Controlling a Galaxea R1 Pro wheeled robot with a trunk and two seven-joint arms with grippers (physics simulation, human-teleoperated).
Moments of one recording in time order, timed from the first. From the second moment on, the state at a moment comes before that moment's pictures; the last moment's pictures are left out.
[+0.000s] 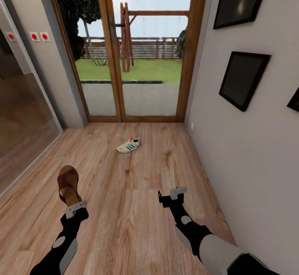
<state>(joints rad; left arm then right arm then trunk) -0.44 0.08 0.13 -0.60 0.27 -0.30 0.06 -0.74 0.15 0.49 -0.19 -0.24 -0.45 -0.13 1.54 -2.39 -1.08</state>
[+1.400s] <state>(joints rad) -0.44 0.08 0.13 -0.60 0.27 -0.31 0.06 -0.74 0.15 0.49 -0.19 -0.24 -0.45 -0.13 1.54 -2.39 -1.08</state>
